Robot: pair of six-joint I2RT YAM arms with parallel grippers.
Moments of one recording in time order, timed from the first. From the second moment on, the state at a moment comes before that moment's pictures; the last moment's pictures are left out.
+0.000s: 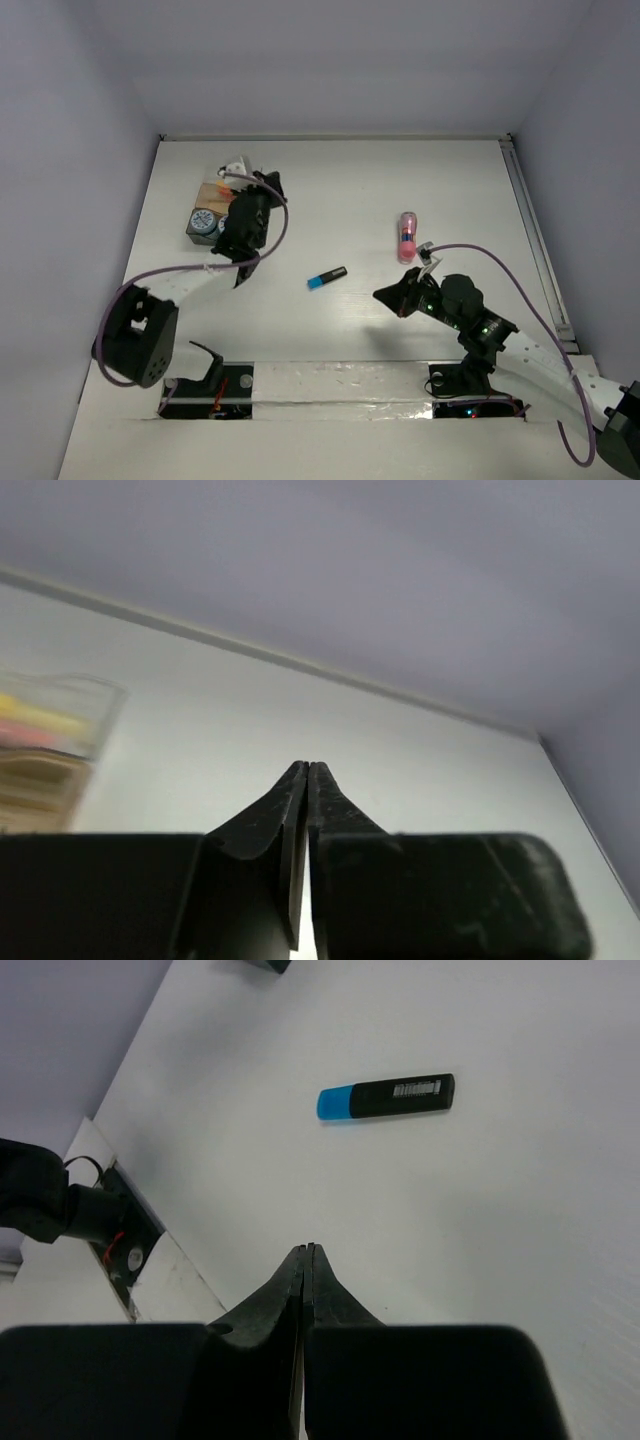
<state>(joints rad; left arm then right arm) -0.43 1.40 0.72 0.73 -0.43 -0.50 0.75 0.60 0.21 0.15 -0.18 0.63</state>
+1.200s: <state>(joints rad) -0.89 1.70 0.74 0.30 -0.11 -0.17 0.75 0.43 0.26 -0.11 0.12 0.66</state>
